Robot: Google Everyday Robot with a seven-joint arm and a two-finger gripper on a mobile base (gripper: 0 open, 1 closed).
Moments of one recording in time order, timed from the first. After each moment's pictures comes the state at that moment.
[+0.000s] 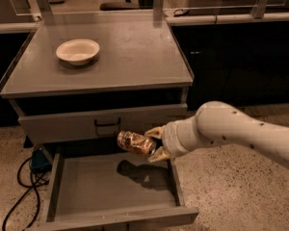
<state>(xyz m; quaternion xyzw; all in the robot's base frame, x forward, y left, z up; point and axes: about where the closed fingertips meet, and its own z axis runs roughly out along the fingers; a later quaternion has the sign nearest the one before) 0.516 -0.037 0.673 -0.75 0.56 0.05 0.35</state>
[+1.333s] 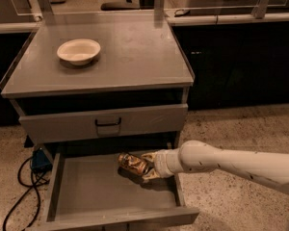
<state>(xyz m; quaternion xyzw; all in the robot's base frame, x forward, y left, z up) 0.553 -0.017 0.482 -0.74 0.55 0.08 0.37</state>
